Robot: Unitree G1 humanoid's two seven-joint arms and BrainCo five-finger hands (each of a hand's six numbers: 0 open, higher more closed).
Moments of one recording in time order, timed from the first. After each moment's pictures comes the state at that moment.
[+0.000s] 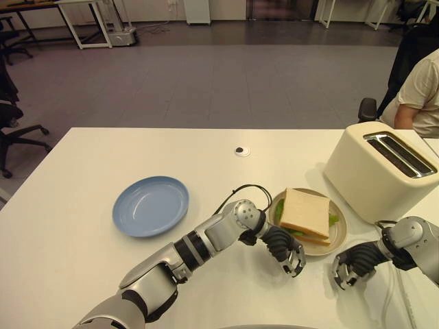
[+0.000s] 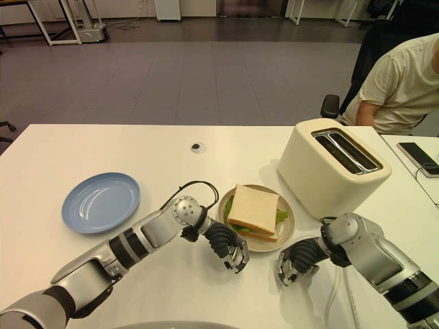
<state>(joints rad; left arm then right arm) -0.66 0.21 -0.83 0.20 0.03 0.22 -1.11 -0.12 -1.08 0.37 -0.21 0.01 0.44 1.29</state>
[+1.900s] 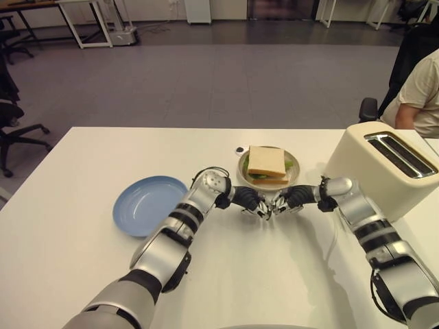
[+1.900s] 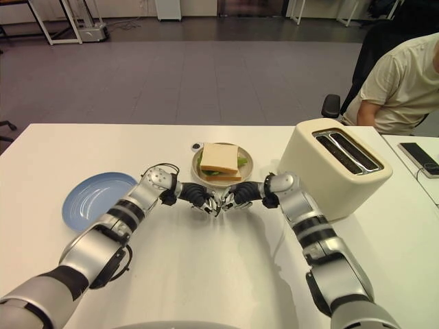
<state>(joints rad) -0.82 0.15 -0.38 0.81 0.03 0.02 -1.16 -0.58 -0.48 0.28 0.35 -0.07 0.26 1.06</state>
